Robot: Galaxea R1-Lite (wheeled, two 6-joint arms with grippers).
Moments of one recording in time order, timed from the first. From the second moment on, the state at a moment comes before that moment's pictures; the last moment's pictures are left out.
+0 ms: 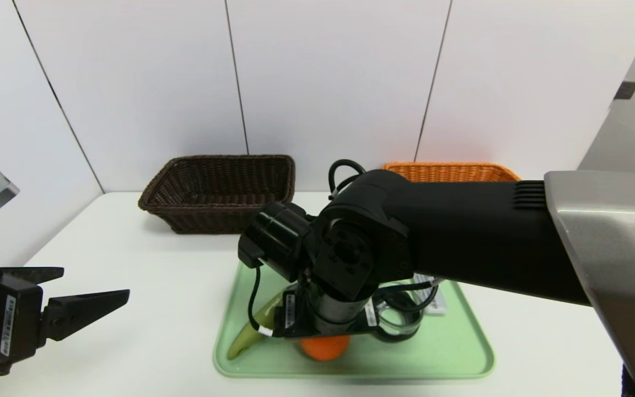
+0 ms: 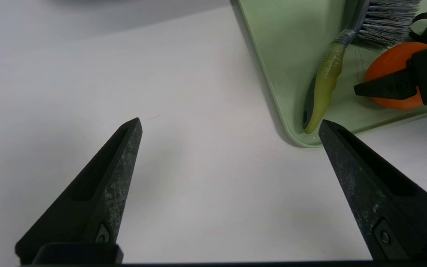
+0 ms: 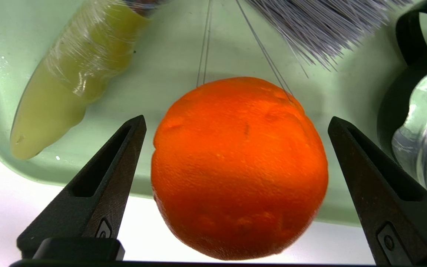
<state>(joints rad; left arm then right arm) -0.29 1.02 -0.84 0.36 -0.03 -0.05 0.98 2.24 -1.95 0.98 -0.23 0.82</state>
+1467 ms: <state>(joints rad) -0.29 1.03 -0.83 0.36 -0.02 -0.05 0.96 2.06 -1.95 0.93 -0.19 0.71</state>
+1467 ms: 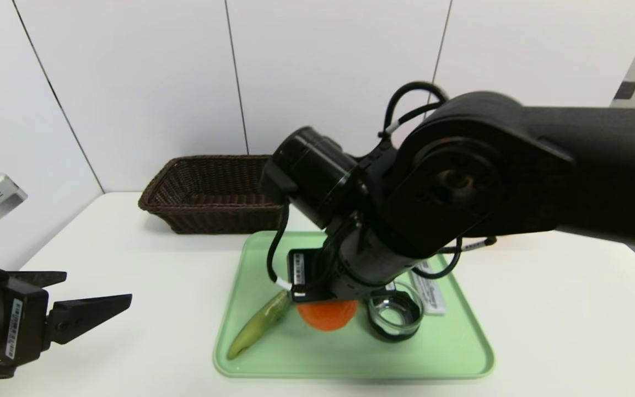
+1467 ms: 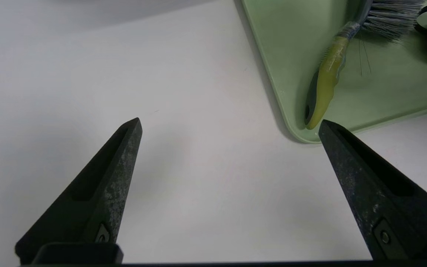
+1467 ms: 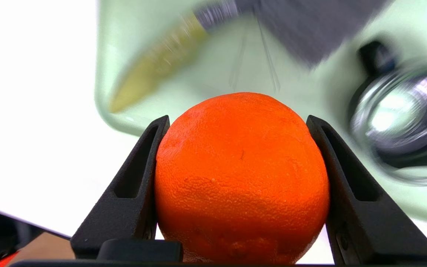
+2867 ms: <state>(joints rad) -0.32 1.04 -0.81 0.35 -0.03 -0.05 0.14 2.12 -1.95 0.49 -0.06 0.48</state>
